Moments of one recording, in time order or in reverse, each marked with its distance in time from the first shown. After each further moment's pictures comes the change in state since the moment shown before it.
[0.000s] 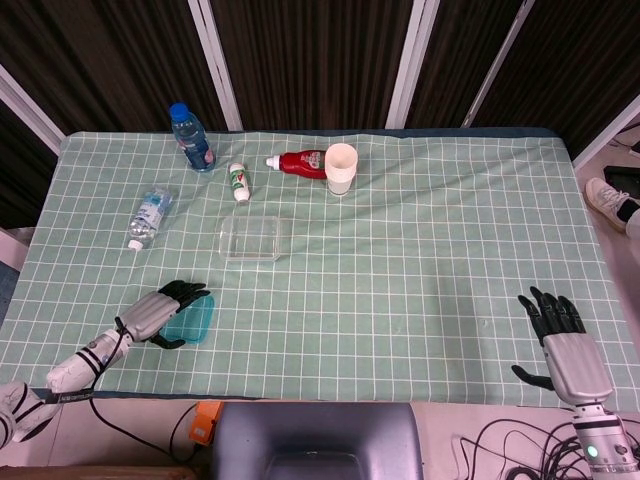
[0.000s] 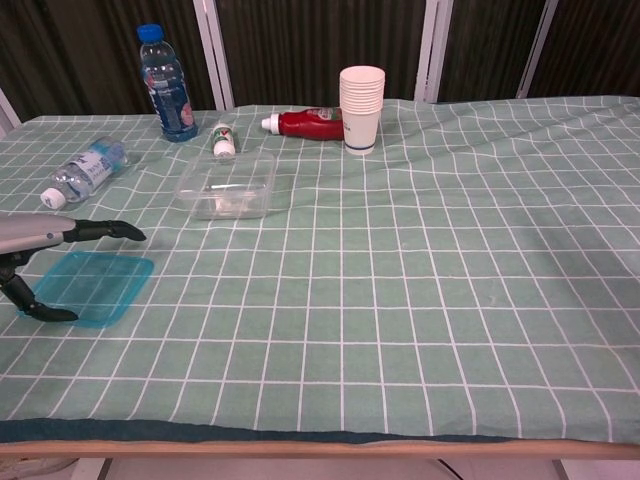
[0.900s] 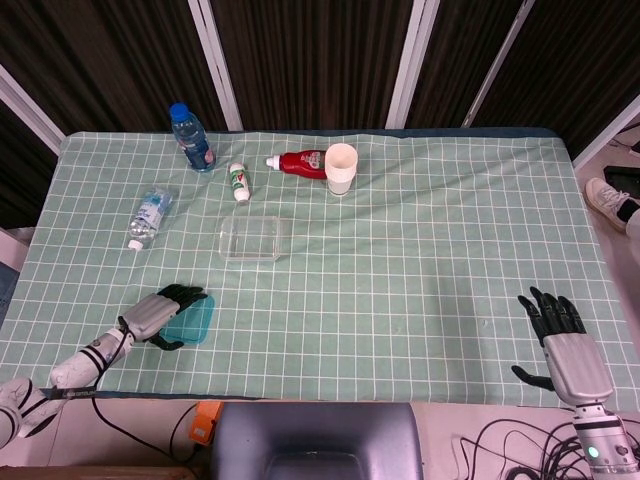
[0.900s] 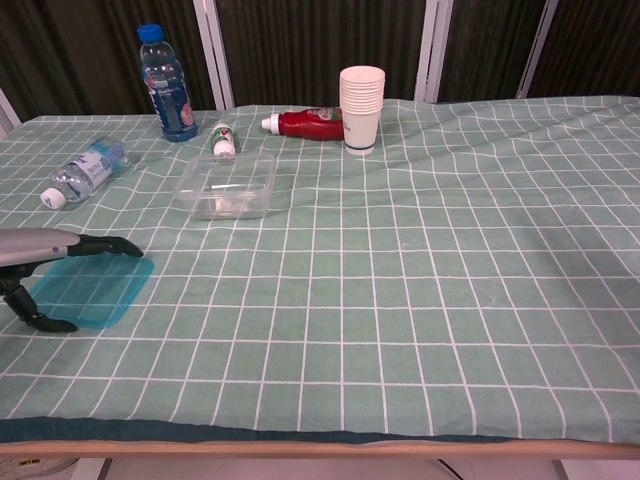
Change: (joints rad) left arm -0.033 -0.015 0.040 0.012 -0.047 -0.085 0.013; right arm 0.002 0.003 -0.004 0.000 -0.004 0.003 0.007
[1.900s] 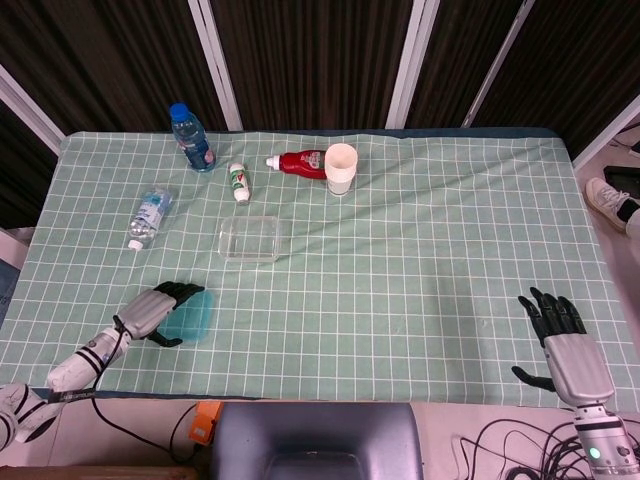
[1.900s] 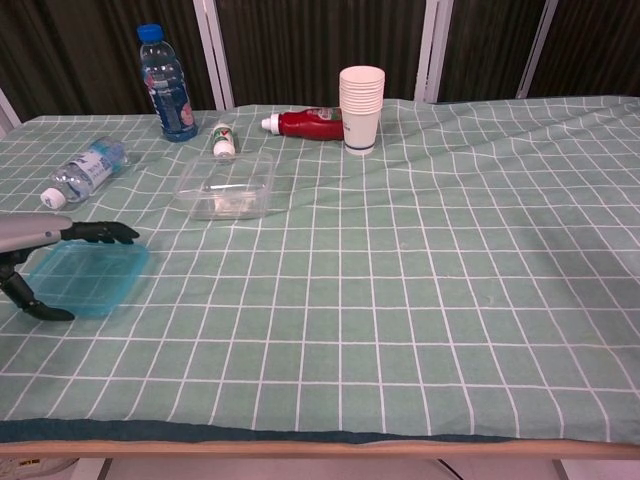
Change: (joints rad) left arm 0.023 0.028 -0.032 -0.057 -0.051 0.069 0.079; right arm -0.001 0.007 -0.004 -0.002 -0.007 0.004 0.015
